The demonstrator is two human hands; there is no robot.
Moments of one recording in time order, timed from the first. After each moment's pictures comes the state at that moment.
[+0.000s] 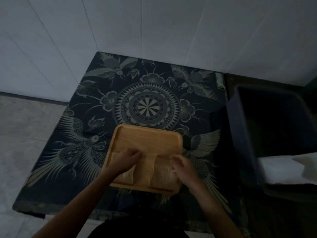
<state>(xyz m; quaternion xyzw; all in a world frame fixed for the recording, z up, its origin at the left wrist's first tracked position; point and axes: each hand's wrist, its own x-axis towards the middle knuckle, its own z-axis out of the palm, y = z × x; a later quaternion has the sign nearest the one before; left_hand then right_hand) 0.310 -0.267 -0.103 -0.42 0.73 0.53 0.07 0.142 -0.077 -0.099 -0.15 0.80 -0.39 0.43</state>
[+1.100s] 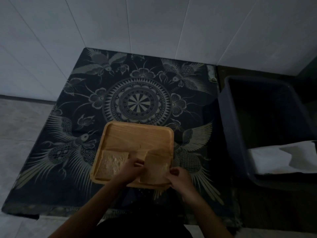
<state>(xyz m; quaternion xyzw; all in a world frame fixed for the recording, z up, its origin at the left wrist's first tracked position) 0.291 -0.200 -0.119 -0.48 0.63 0.60 0.10 0.153 -0.029 -0.137 -0.02 0.80 -0.37 0.46</state>
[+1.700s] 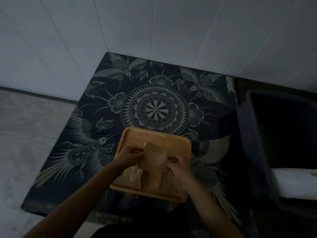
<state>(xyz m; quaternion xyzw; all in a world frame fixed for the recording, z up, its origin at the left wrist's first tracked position) 0.316 -0.298 -0.104 -0.48 0.59 0.65 0.04 0.157 -0.133 -0.108 -0.07 0.77 -0.41 0.49</state>
